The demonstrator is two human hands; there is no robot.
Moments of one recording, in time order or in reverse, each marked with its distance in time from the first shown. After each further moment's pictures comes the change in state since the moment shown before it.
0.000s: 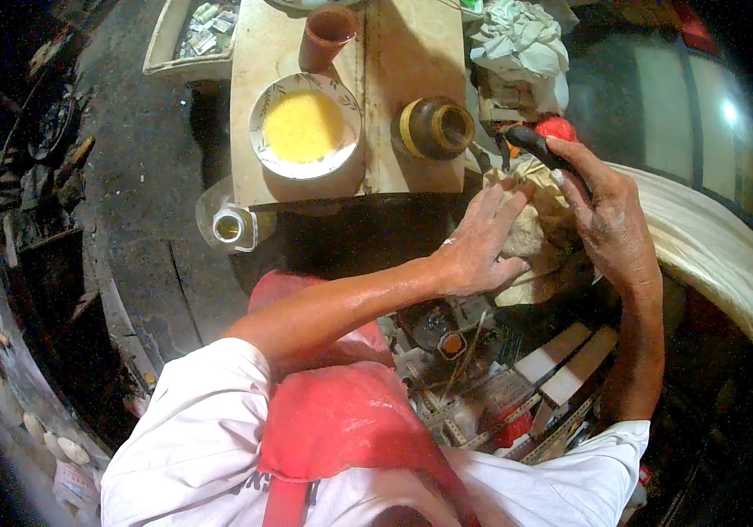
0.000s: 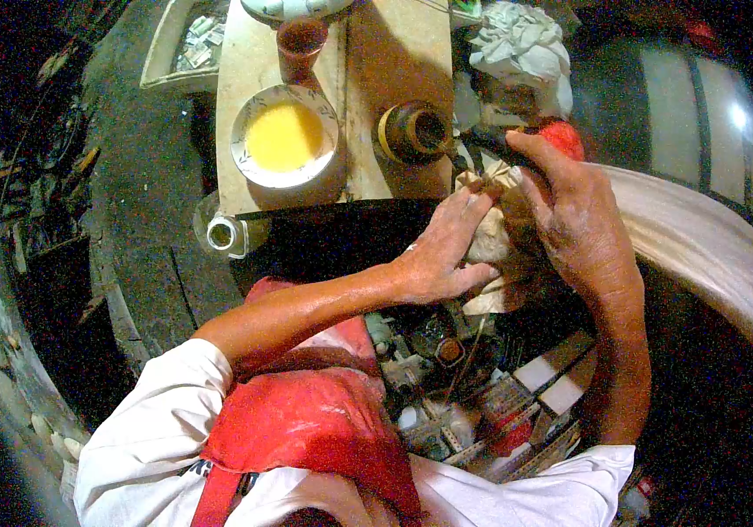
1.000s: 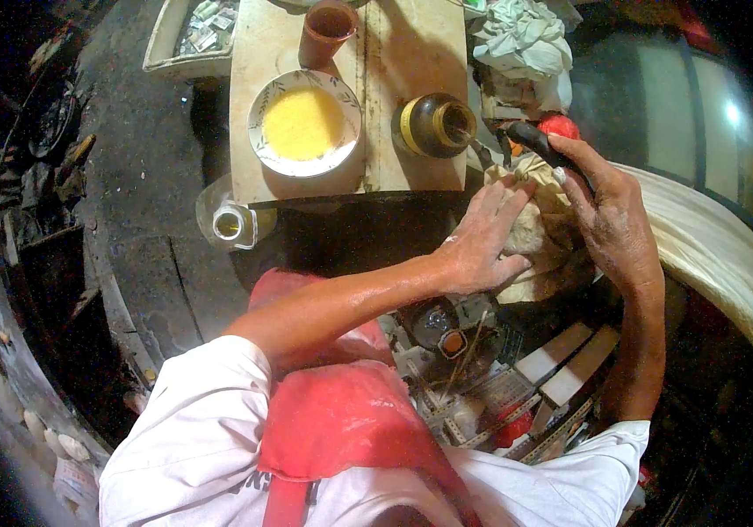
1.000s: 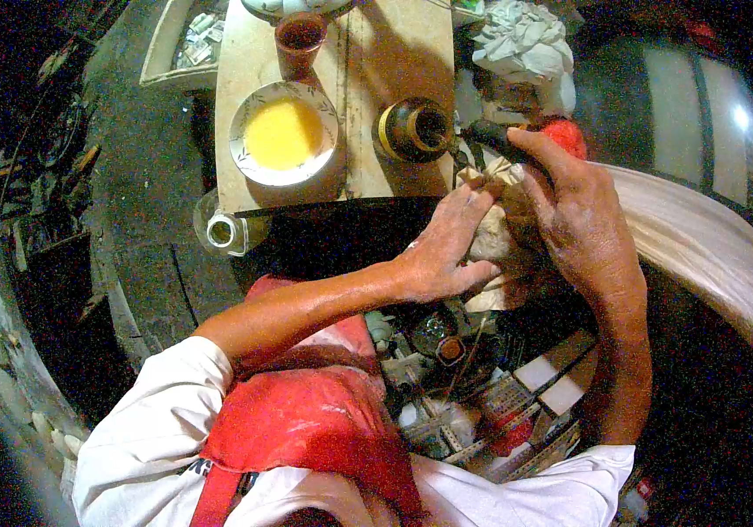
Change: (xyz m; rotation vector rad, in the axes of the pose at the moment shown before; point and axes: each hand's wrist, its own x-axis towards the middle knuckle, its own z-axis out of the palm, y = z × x) left_hand 0.001 -0.004 0.005 0.020 0.018 0.001; right_hand 0.000 0.002 0.000 -0.028 -0.011 -0.020
